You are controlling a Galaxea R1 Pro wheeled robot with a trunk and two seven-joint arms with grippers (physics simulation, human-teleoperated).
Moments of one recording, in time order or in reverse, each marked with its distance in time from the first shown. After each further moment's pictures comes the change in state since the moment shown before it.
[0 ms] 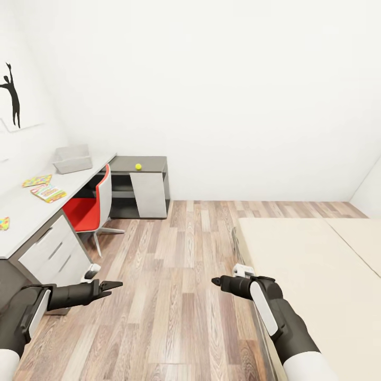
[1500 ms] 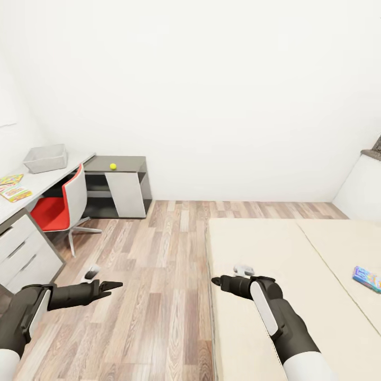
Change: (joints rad) left arm 0.000 0.000 -0.002 0.000 -0.002 0.000 0.008; right arm 0.000 0.000 -0.002 0.000 -0.006 -0.001 0.000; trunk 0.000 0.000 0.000
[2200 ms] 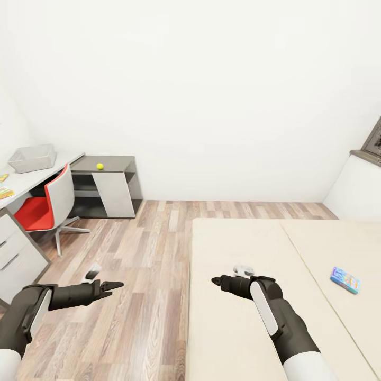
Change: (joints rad) left arm 0.000 -0.005 0.000 0.000 -0.001 0.000 -0.003; right arm 0.000 0.000 0.000 0.000 -0.002 0.000 0.000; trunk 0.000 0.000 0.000
